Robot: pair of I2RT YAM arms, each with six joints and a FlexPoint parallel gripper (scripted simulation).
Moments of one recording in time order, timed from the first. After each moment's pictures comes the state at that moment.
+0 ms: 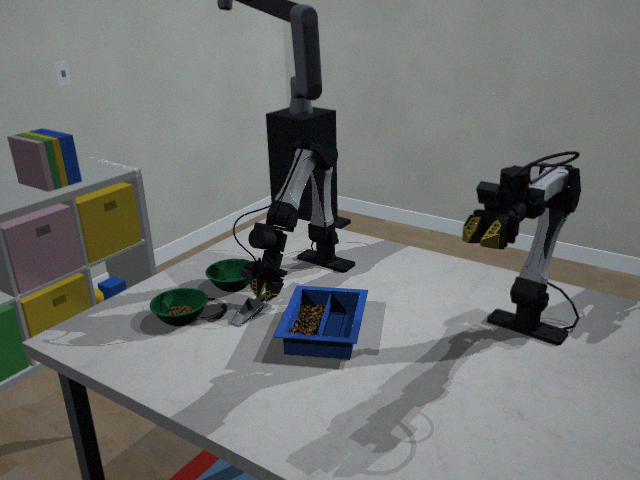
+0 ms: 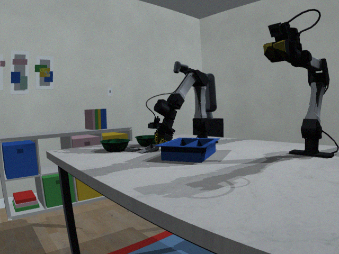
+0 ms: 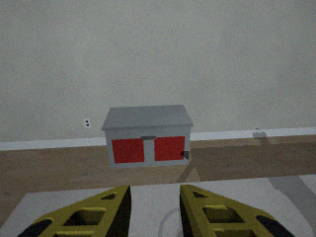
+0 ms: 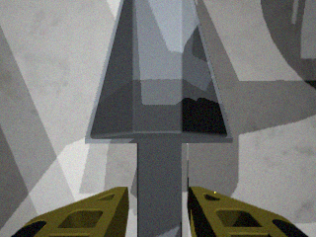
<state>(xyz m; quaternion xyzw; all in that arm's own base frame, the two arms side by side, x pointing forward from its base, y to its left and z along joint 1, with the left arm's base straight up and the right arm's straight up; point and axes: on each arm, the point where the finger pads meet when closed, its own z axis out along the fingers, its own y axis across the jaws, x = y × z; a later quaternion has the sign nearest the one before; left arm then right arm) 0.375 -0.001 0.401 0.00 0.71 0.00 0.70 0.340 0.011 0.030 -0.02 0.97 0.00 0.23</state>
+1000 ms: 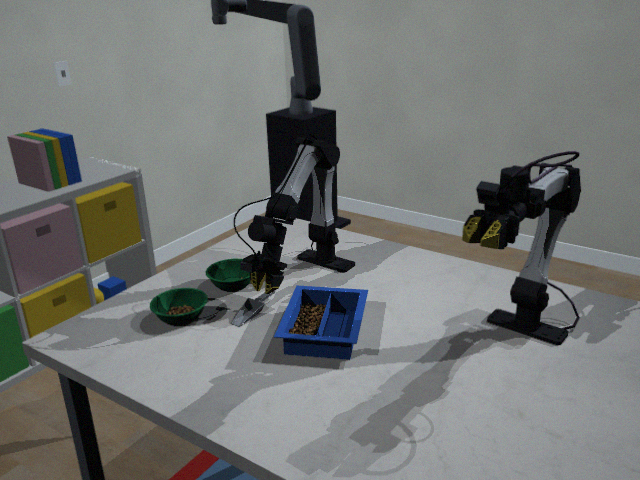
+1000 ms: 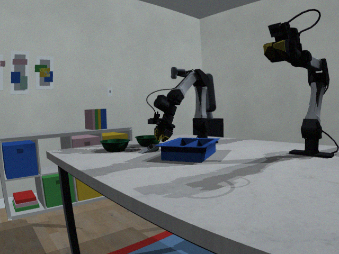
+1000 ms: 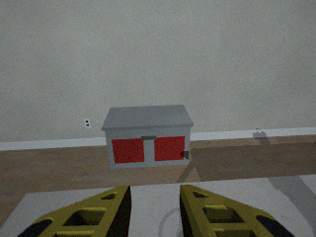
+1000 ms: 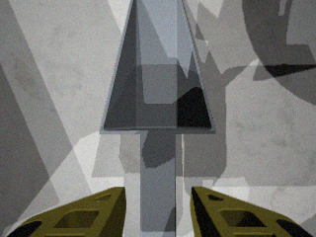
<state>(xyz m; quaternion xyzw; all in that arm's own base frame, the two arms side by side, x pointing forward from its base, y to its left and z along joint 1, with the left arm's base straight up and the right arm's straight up) 0.375 -0.001 0.401 0.00 0.71 0.00 0.70 0.339 0.011 0.053 -0.02 0.97 0.00 0.22</state>
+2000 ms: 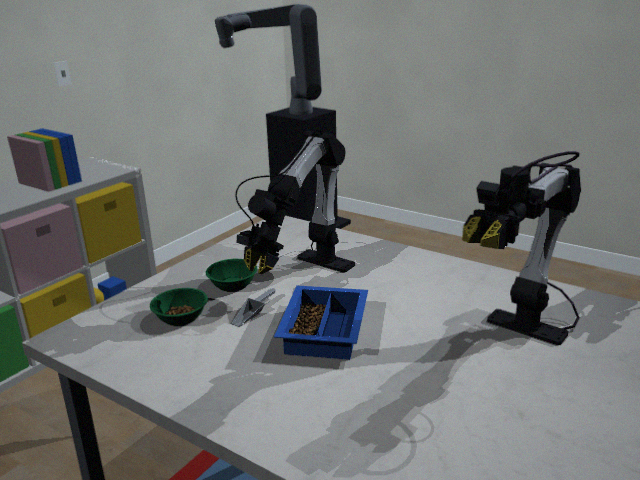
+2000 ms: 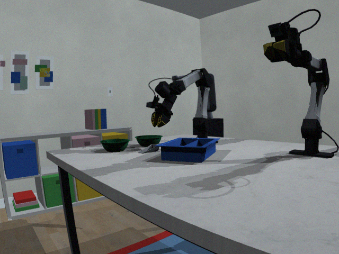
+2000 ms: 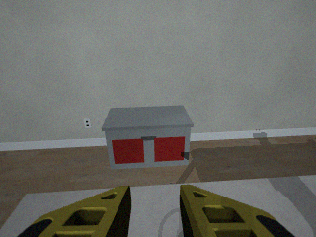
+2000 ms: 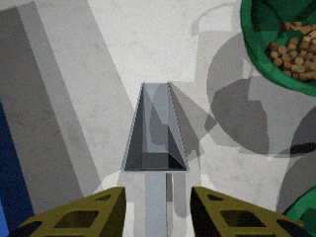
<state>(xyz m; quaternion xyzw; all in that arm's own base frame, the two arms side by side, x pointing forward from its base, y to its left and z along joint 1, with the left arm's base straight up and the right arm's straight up) 0.375 -0.001 0.401 0.00 0.71 0.00 0.70 0.362 0.012 0.129 -0.02 0.95 0.00 0.31</state>
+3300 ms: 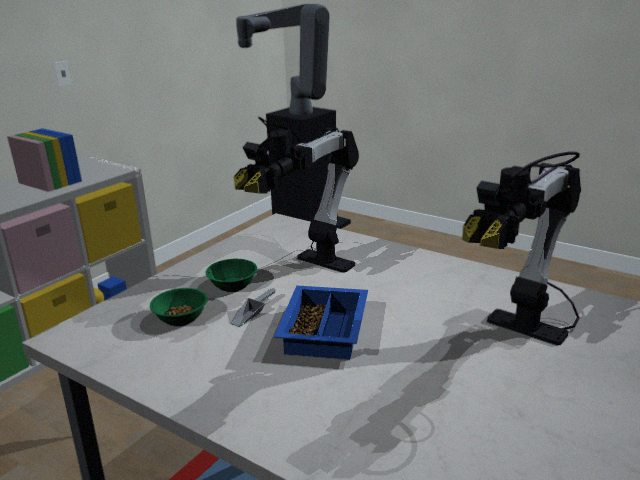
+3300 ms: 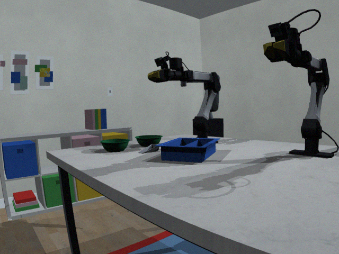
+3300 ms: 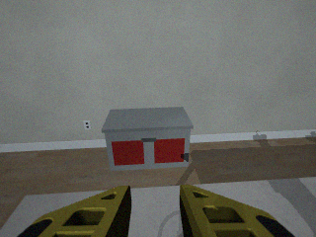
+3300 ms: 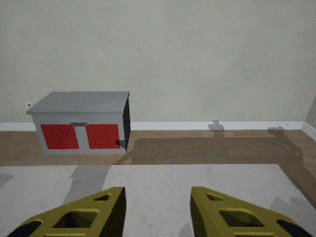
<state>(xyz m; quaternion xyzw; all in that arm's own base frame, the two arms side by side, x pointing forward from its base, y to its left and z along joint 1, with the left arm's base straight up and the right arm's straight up) 0.375 -0.001 0.402 0.00 0.71 0.00 0.71 0.380 0.001 0.383 0.00 0.73 0.00 0.68</state>
